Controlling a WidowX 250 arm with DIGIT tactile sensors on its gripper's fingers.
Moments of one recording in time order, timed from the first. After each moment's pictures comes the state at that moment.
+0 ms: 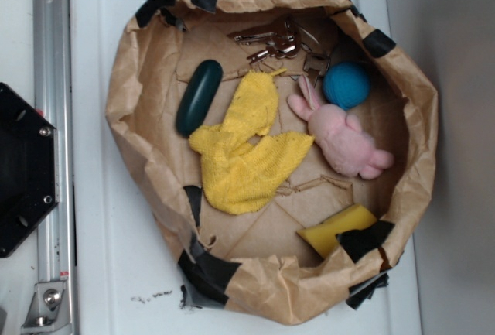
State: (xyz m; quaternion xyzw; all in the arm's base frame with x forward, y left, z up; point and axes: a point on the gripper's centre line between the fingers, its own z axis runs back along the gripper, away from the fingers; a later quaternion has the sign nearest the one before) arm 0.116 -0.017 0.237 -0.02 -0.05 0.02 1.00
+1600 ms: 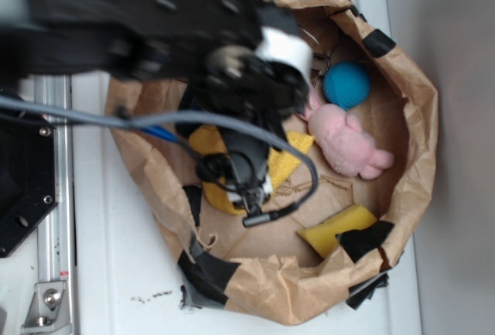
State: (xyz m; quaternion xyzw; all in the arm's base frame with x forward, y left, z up) arm 0.248 -0.006 0.084 -0.07 -0.01 0.06 1.00
